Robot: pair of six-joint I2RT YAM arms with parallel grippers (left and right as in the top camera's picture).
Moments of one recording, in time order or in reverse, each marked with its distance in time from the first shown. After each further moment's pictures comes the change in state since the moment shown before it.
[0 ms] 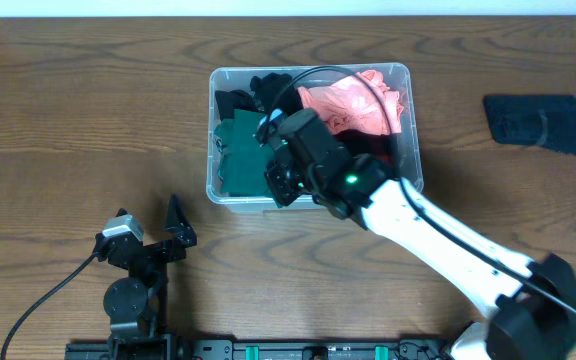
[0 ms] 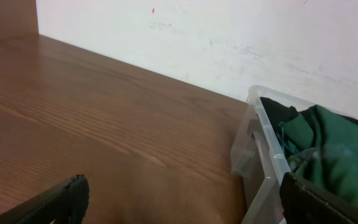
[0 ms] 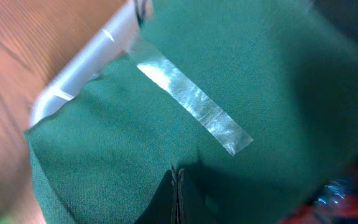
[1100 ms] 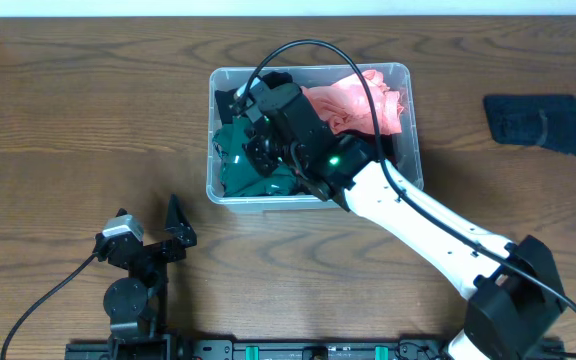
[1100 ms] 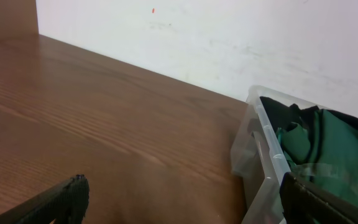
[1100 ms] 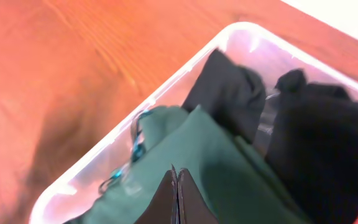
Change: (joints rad) left arm 0.000 0.000 0.000 0.000 0.000 0.000; right arm 0.001 0.089 0.168 0.127 0.069 -0.091
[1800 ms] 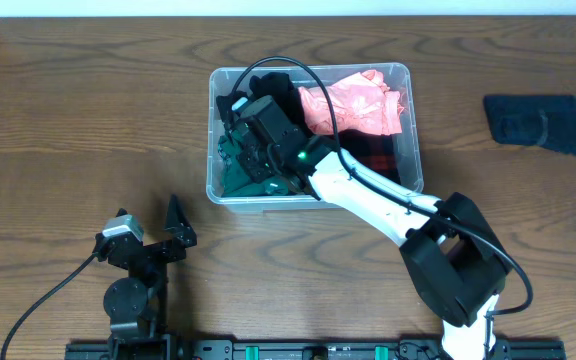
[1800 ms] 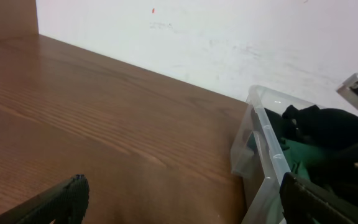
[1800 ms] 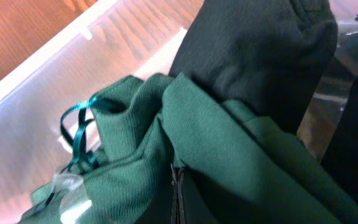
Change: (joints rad) left arm 0.000 0.000 0.000 0.000 0.000 0.000; right arm 0.000 0.229 0.032 0.015 0.000 -0.024
